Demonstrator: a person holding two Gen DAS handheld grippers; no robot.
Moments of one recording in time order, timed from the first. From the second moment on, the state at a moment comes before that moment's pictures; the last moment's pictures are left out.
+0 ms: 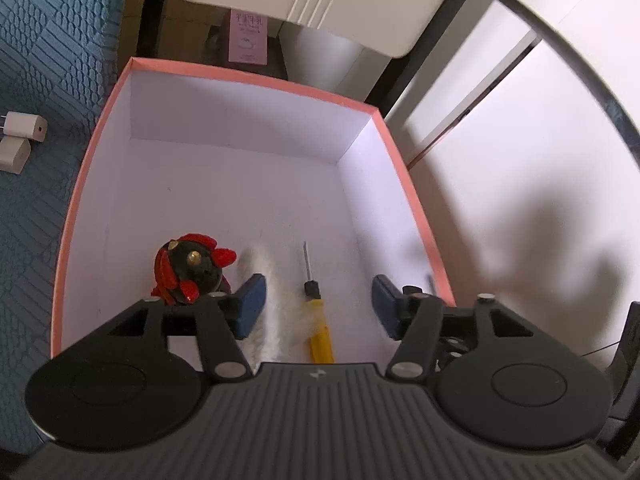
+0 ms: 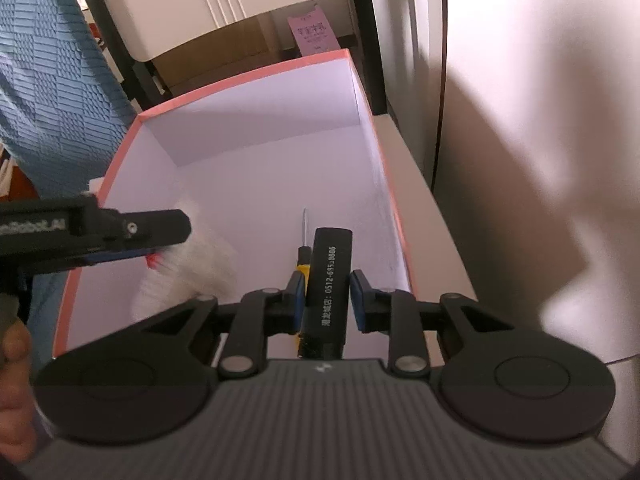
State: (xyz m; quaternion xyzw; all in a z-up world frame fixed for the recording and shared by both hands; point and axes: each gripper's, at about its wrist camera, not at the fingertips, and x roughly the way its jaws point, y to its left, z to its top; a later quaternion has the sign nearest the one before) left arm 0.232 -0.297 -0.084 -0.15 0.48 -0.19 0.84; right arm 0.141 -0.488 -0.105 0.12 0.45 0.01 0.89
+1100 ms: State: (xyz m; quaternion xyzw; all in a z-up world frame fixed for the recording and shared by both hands) left arm 0.129 -0.122 0.054 -0.14 0.29 -0.14 0.94; right arm 0.069 -0.360 0.035 0.08 0.28 0.08 0.95
